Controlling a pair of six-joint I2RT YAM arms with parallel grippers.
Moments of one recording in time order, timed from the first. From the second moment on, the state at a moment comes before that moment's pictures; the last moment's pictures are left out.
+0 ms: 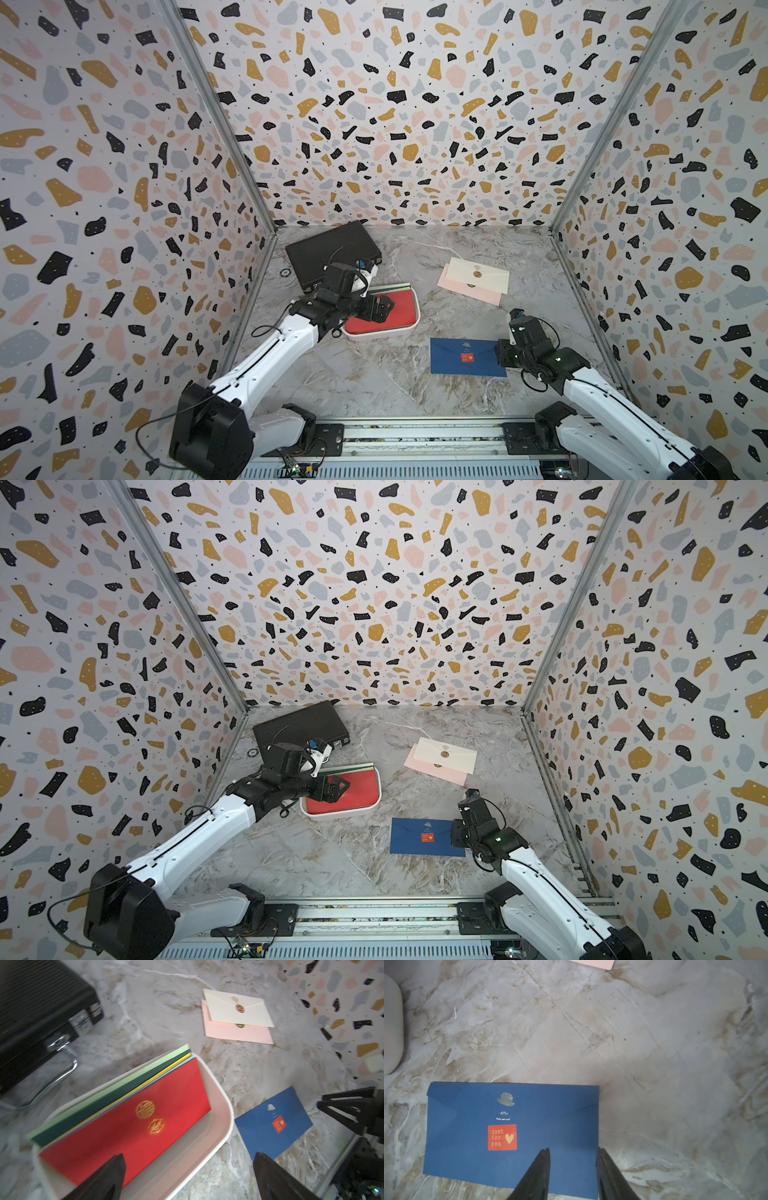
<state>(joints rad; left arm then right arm) -0.41 1.19 0.89 -0.45 0.24 -0.17 0.45 0.82 0.45 -0.61 0.10 0.45</state>
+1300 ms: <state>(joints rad) -0.94 1.86 1.11 -0.44 0.32 -0.31 0.33 0.92 0.42 -0.61 0.00 0.60</state>
